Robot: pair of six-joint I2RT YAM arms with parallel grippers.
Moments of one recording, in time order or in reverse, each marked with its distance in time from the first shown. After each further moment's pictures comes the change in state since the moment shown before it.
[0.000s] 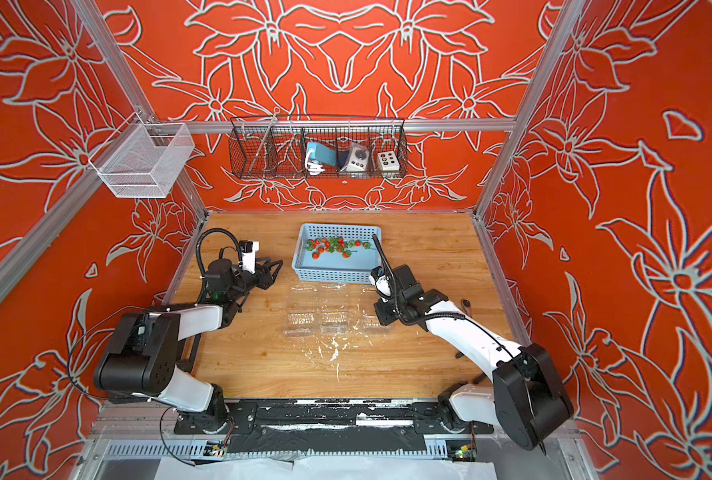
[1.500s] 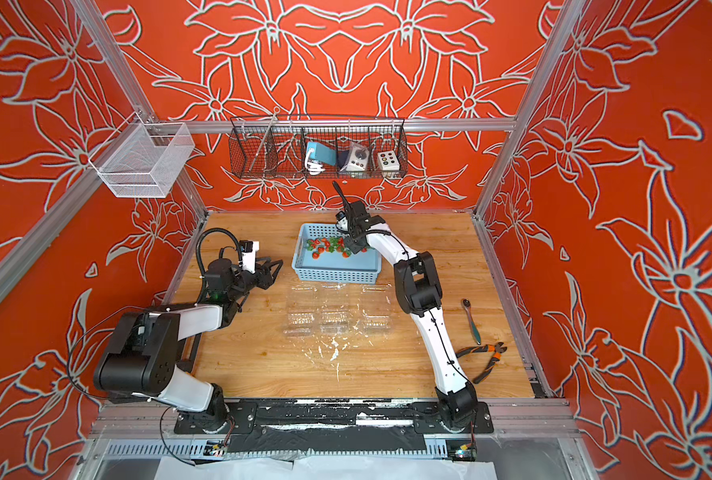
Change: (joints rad) left arm 0.000 -0.002 0.000 0.000 0.008 0.003; right arm -0.079 1.205 1.434 -0.249 0.209 -0.348
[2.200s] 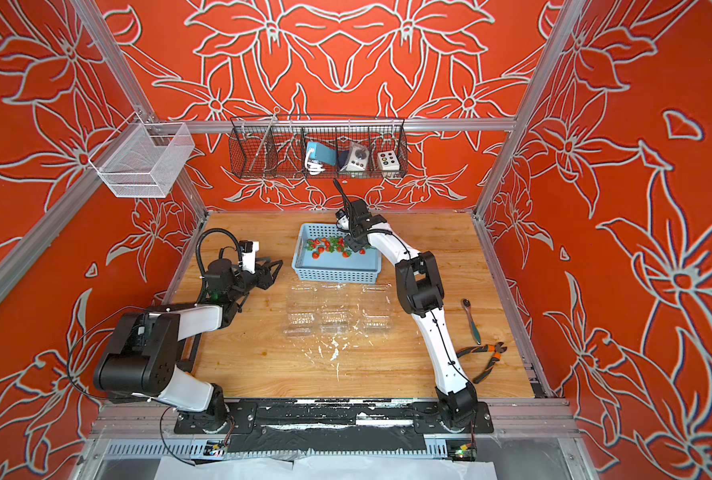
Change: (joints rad) left arm 0.000 -0.002 -0.003 0.000 -0.004 0.000; right arm -0.003 -0.011 -0.011 0.024 -0.013 -0.027
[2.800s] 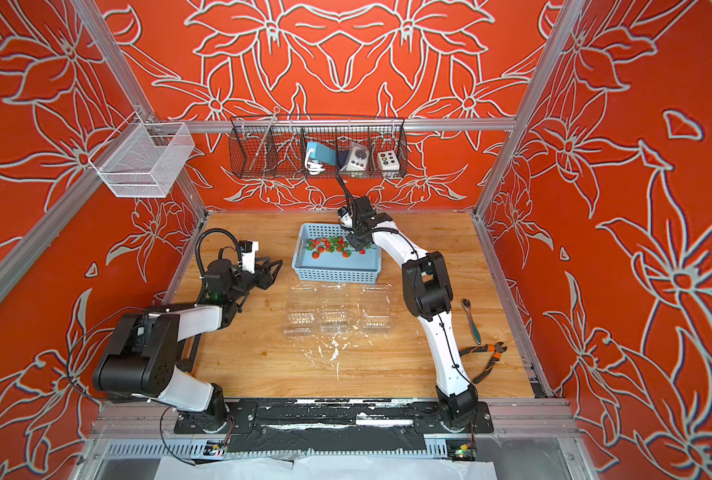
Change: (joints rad) left arm 0.000 -0.004 -0.002 0.001 -0.007 0.000; right arm -0.006 -0.124 -0.124 0.016 -0.027 -0.008
